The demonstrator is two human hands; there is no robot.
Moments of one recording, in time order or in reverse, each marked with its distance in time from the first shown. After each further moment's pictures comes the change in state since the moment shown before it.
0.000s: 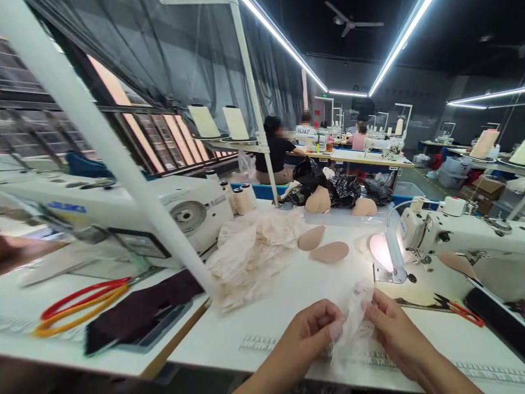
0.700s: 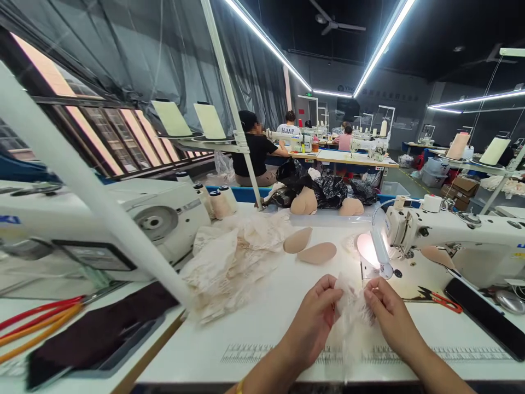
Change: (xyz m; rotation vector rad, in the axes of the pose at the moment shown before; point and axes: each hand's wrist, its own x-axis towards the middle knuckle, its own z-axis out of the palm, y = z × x) left_hand 0.050 0.031 0.033 -1.080 0.158 -0.341; right_hand 0.000 0.035 -0.036 -0.254 0.269 -0.140
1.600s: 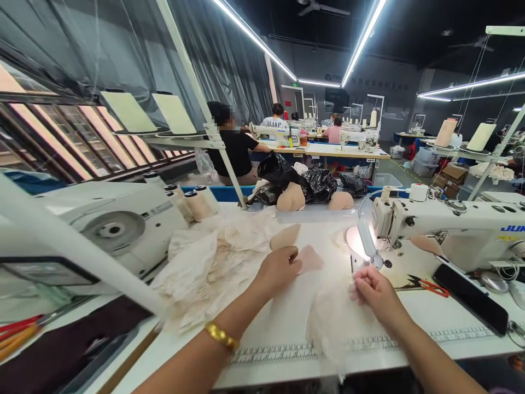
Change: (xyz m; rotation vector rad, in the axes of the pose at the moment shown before) left_hand 0.050 0.083 -0.050 1.271 0.314 0.323; right_hand 0.020 0.001 0.003 0.247 0.049 0.187
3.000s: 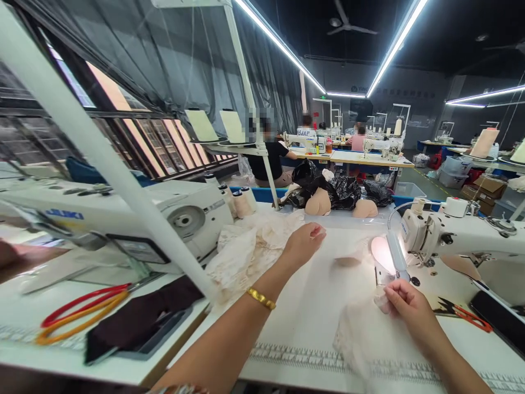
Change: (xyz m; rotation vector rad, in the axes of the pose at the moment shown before) left_hand 0.060 -0.023 -0.010 0.248 0.034 0.061; right_hand 0.006 0.018 -0.032 -0.214 -0.019 -0.061
